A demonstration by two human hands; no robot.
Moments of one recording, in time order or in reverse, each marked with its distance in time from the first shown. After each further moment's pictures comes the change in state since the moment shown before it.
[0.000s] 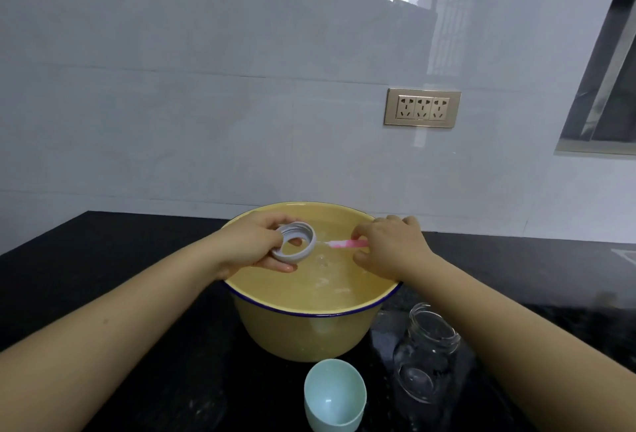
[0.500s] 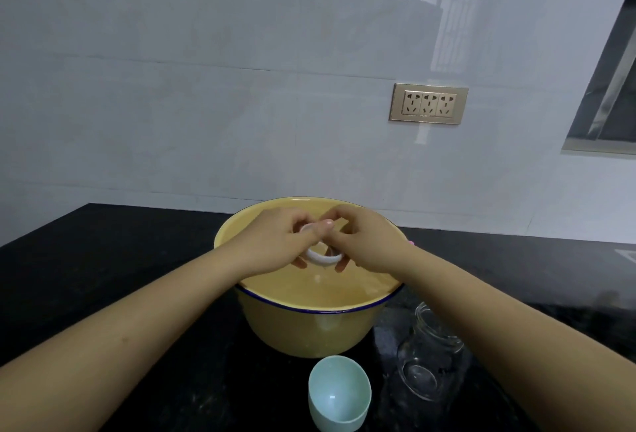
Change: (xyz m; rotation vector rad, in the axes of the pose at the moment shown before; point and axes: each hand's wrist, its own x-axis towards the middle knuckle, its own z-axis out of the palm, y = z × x) left_hand -0.002 0.002 0.019 0.404 0.114 0.290; right_hand -0.009 -0.038 -0.027 0.820 -0.107 -0.068
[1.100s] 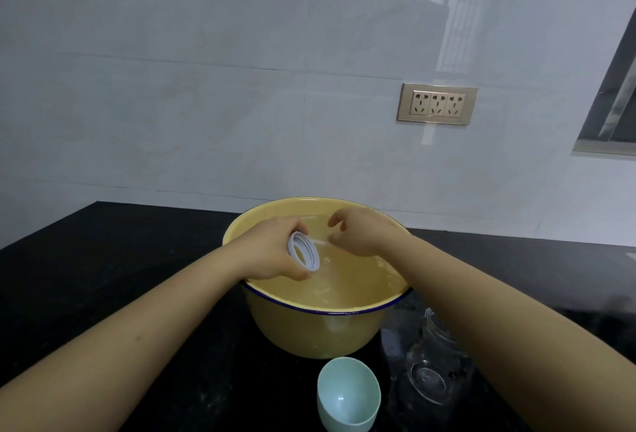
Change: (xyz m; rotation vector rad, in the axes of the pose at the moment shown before) left_hand 0.004 -0.028 -0.007 0.312 -0.063 -0.077; right_hand 0.051 0.020 0.011 -0.456 -0.099 0.178
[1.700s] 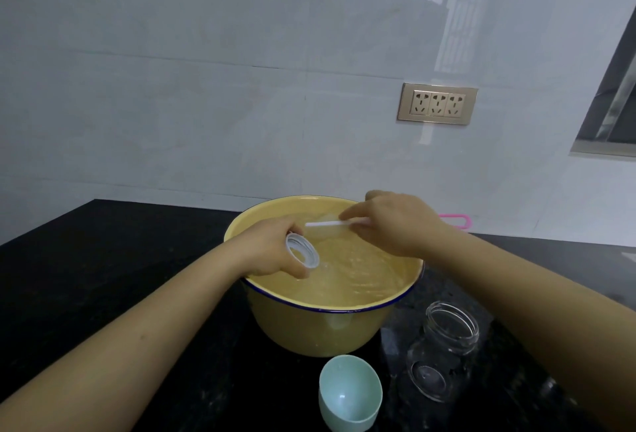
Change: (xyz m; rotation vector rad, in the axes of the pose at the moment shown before) left_hand 0.004 -0.007 0.001 -0.069 -0.039 -0.098; right_hand -0.043 0.012 -0.036 -0.345 0.252 -0.317
